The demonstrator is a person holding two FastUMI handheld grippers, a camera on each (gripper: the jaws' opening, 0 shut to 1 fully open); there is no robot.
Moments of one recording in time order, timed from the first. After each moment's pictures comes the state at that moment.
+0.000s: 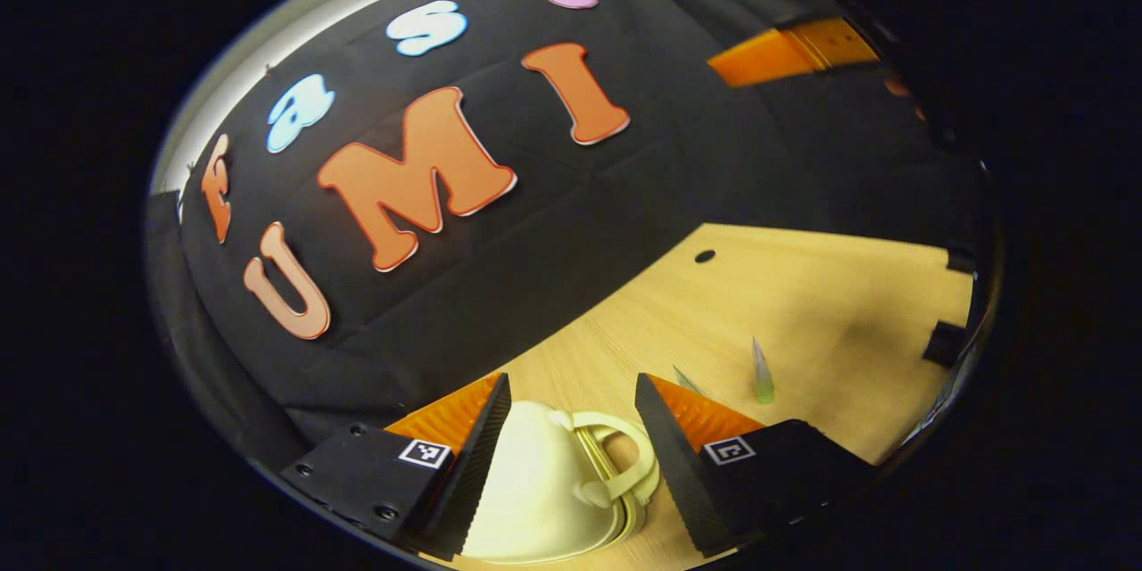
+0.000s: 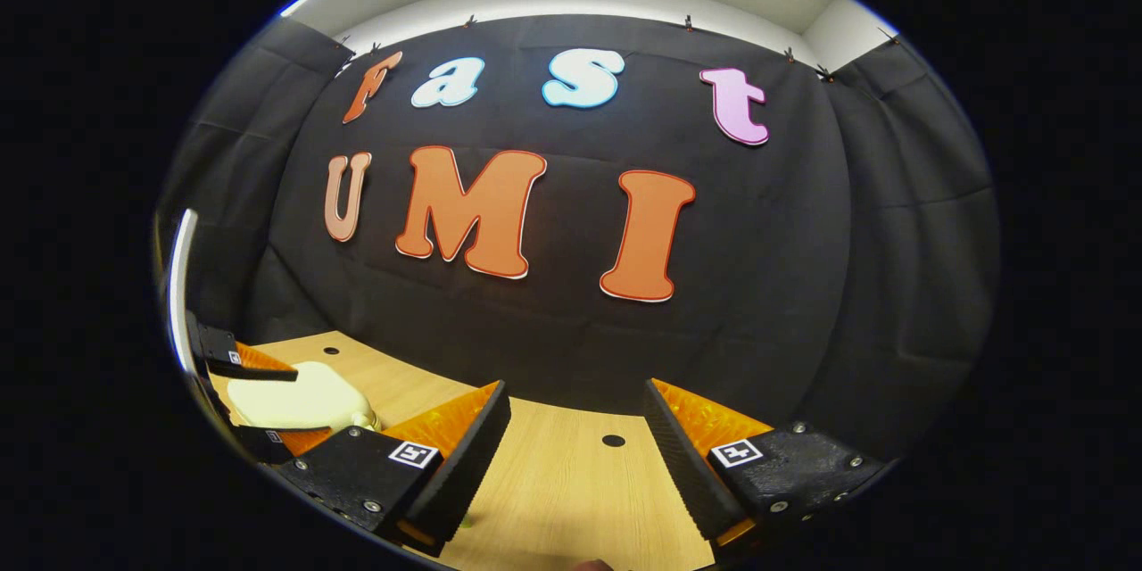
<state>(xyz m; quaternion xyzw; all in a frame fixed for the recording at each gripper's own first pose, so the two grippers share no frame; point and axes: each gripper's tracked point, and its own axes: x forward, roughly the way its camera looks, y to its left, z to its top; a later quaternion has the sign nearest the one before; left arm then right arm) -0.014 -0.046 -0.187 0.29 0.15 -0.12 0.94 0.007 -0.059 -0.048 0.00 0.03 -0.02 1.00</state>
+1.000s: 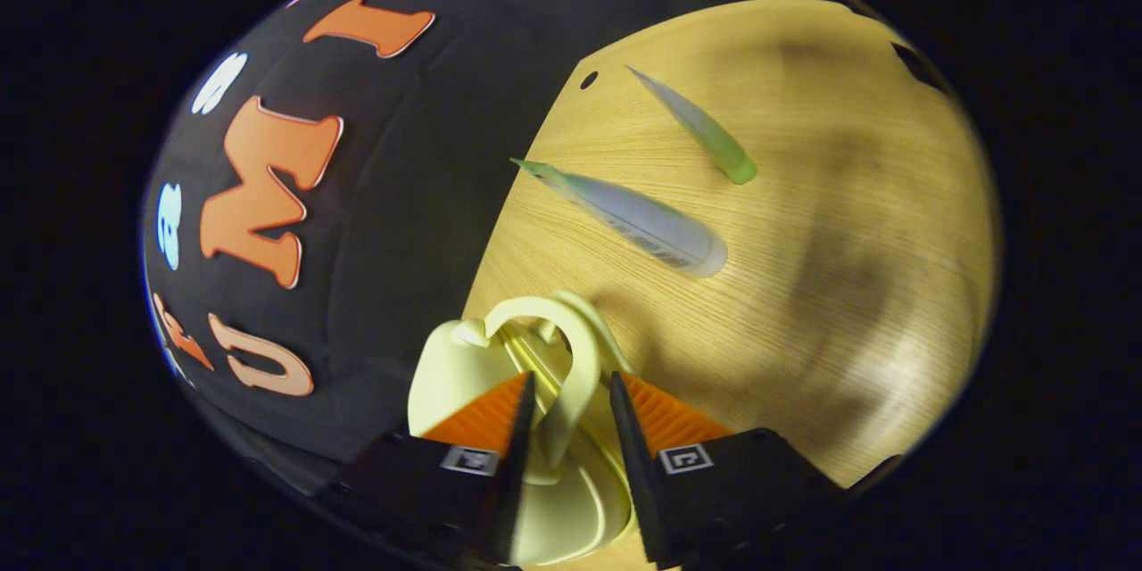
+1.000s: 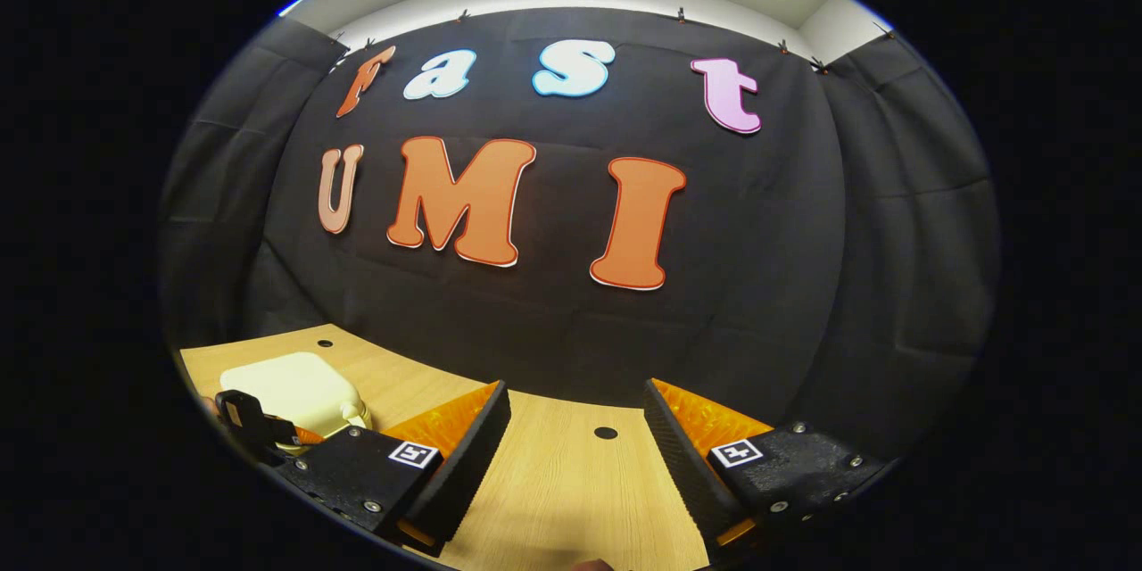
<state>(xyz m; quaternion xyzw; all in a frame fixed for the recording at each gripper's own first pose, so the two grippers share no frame) -0.007 -0.020 -0.353 0.53 0.28 -0.16 0.78 0.009 -0.070 -0.063 0.00 0.05 -0.03 1.00</state>
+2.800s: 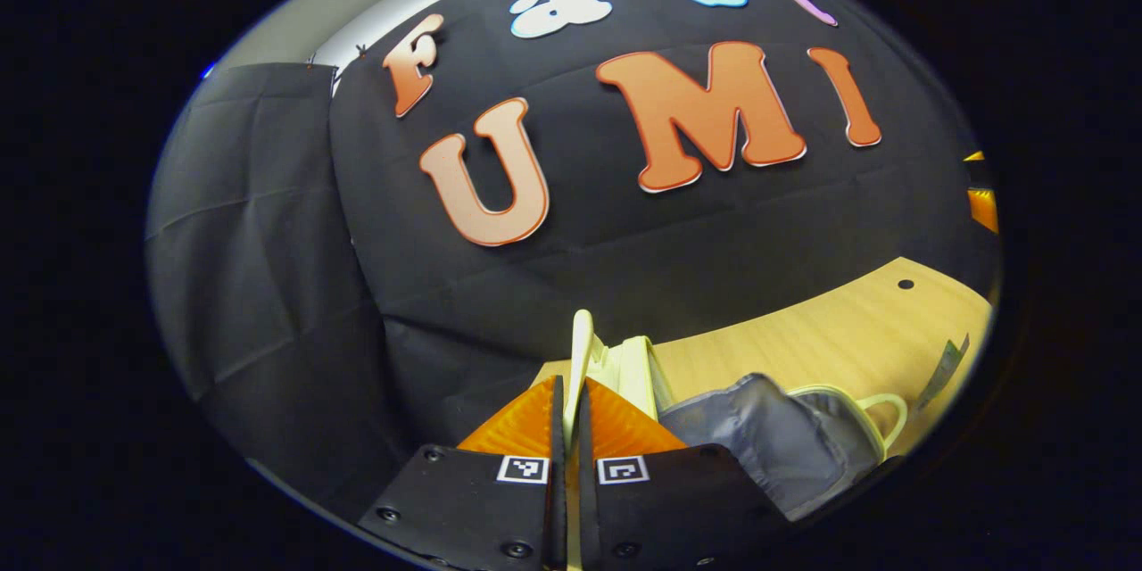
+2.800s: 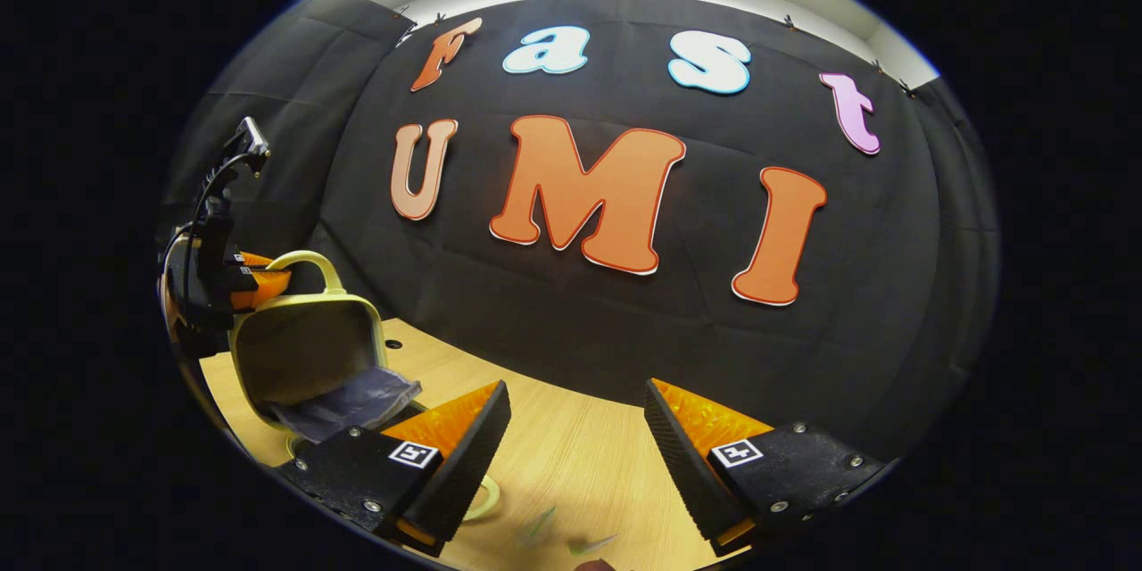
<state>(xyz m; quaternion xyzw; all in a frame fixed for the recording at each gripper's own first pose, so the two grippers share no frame) 0.006 0.035 -0.291 0.13 0.14 0.14 0.97 0.066 0.137 -0.045 -0.02 0.07 0.05 1.00</state>
